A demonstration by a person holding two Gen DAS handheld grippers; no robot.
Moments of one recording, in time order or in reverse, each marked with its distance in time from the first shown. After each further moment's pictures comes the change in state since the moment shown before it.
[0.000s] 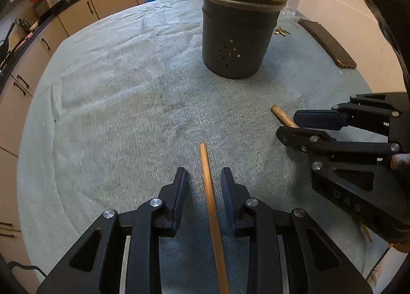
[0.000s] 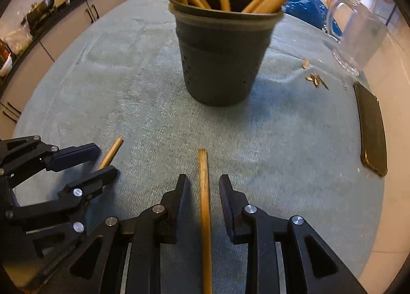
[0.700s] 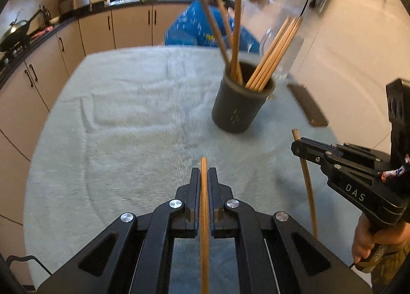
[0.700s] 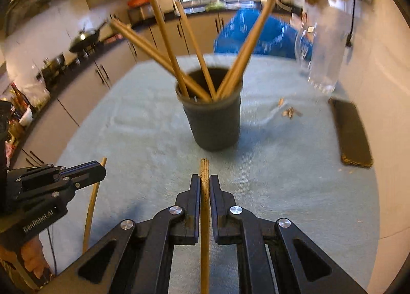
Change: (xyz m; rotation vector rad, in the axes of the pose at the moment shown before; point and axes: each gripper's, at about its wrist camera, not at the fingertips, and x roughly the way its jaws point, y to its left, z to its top) left arm -0.088 0.036 -0.009 -0.160 -0.257 -0.104; right arm -0.086 -0.011 -0.034 0.157 -0.347 0.089
